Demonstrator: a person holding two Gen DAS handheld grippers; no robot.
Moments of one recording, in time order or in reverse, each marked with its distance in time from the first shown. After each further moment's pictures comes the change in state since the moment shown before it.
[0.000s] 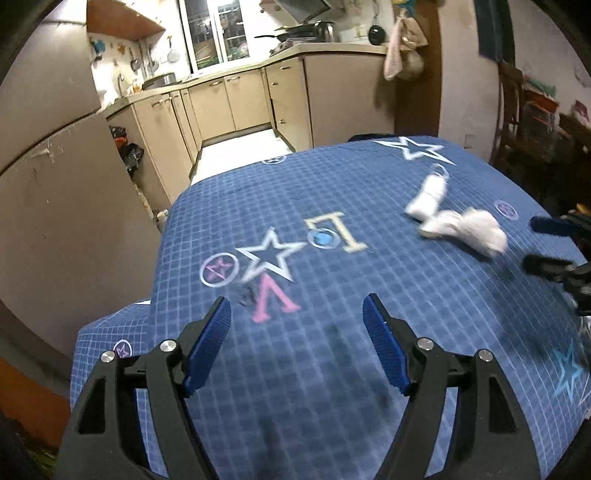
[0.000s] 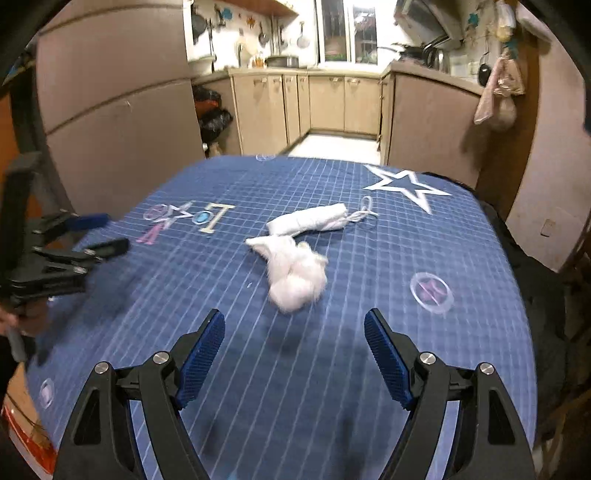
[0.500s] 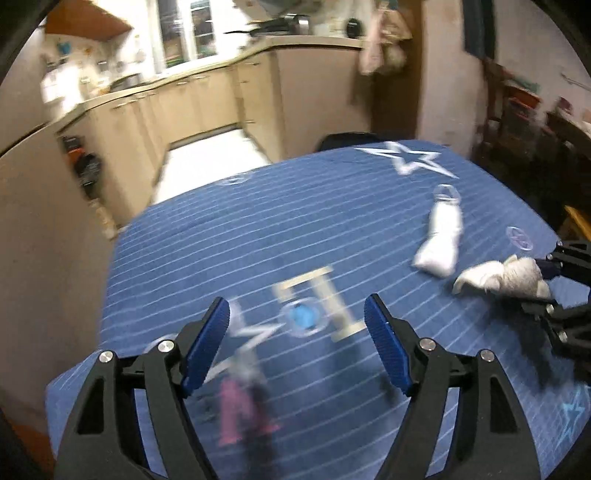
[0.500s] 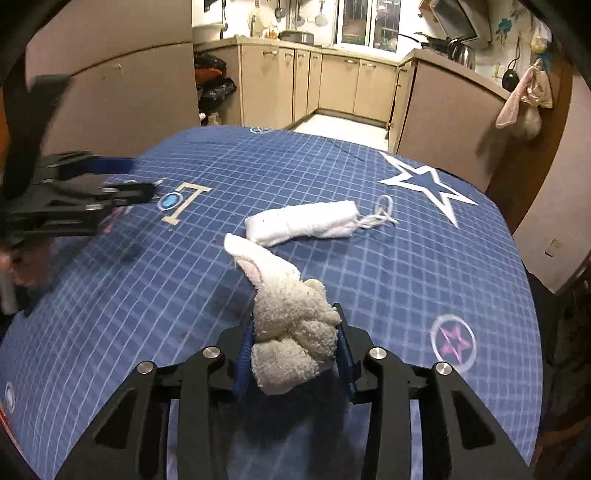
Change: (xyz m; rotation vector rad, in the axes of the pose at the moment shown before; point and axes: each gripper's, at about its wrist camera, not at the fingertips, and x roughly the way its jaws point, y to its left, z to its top) left arm 0.075 -0.020 0.059 0.075 0.010 -0.147; right arm 0.023 -0.013 0.001 -0.070 0.026 -0.035
